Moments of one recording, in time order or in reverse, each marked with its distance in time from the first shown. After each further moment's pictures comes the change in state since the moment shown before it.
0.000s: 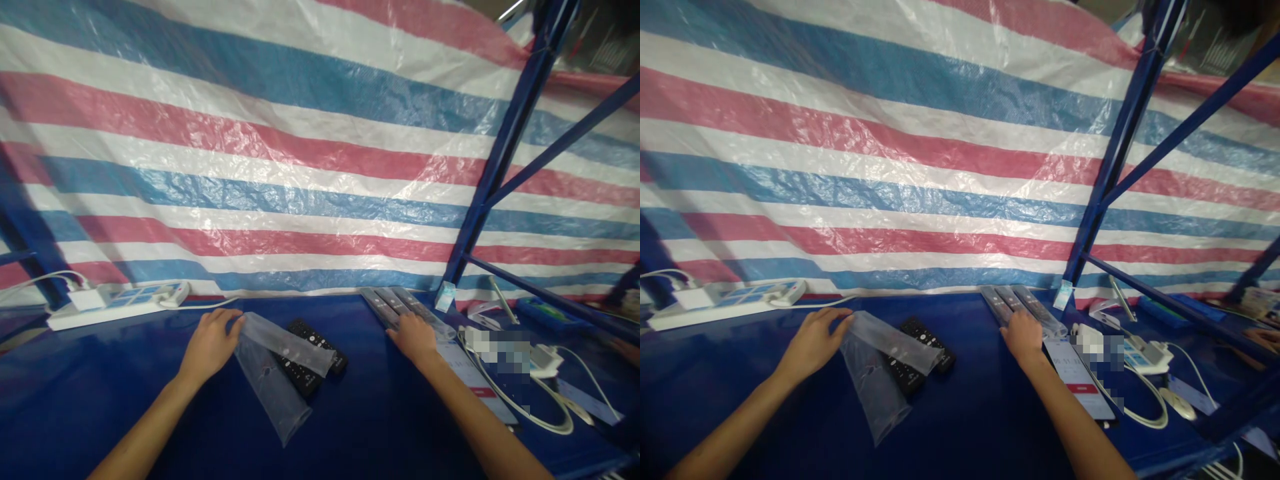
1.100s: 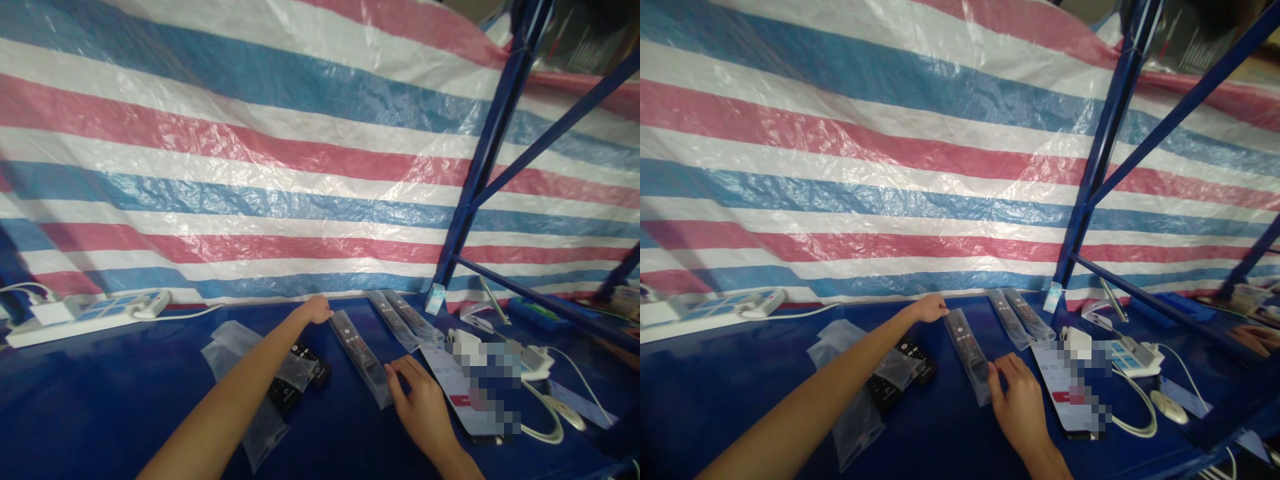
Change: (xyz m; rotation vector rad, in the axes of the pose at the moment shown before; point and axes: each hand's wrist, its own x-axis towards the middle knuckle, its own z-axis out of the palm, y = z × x) left_hand 0.098 0.191 0.097 -0.012 -0.832 0.283; right_hand -0.075 0.026 0.045 0.666 0.486 -0.300
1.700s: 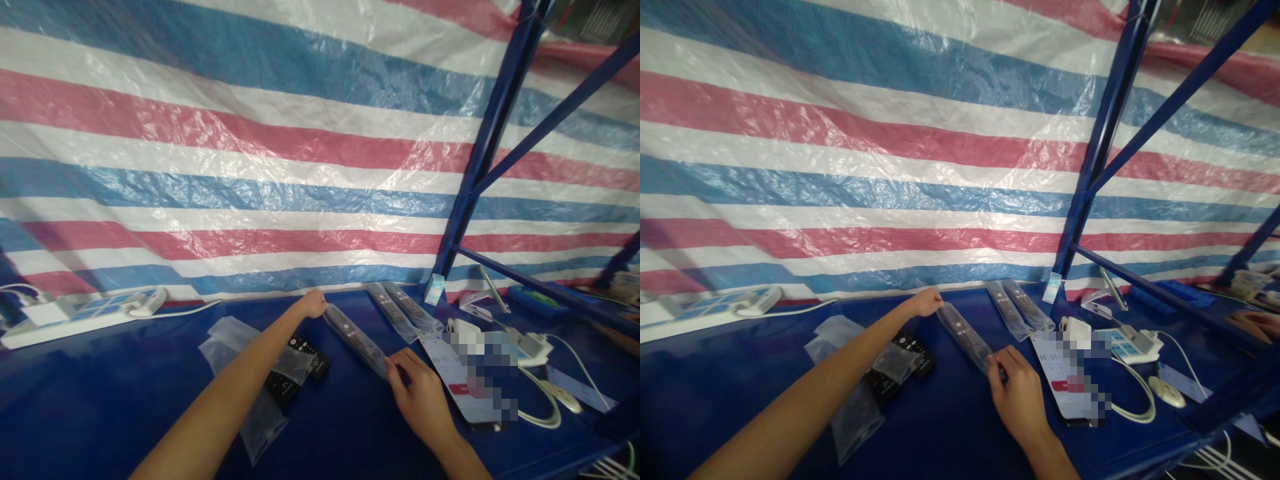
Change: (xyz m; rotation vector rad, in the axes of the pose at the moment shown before) left_hand 0.005 -0.005 0.008 -0.026 -0.030 -0.055; right_hand 0.002 -0.002 -0.004 0.052 -0.056 0.073
